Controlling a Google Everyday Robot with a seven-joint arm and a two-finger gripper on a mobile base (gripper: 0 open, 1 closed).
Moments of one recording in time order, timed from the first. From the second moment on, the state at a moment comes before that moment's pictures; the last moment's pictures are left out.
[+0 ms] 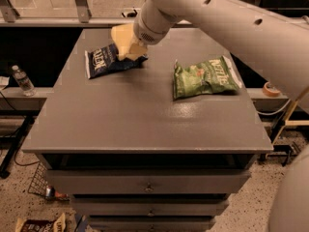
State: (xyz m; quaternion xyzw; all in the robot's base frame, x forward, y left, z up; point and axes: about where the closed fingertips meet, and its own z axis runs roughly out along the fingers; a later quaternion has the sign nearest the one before) arm 0.709 0.049 0.917 -0.60 0.71 -0.02 0.37
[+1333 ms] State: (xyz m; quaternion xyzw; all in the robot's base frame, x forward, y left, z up) arm 0.727 0.049 0.913 -0.59 0.72 -0.02 0.37
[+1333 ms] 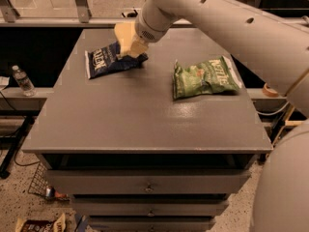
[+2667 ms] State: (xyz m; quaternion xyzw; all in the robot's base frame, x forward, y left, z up) arm 0.699 -0.049 0.939 -0.54 0.76 -0.08 0.35
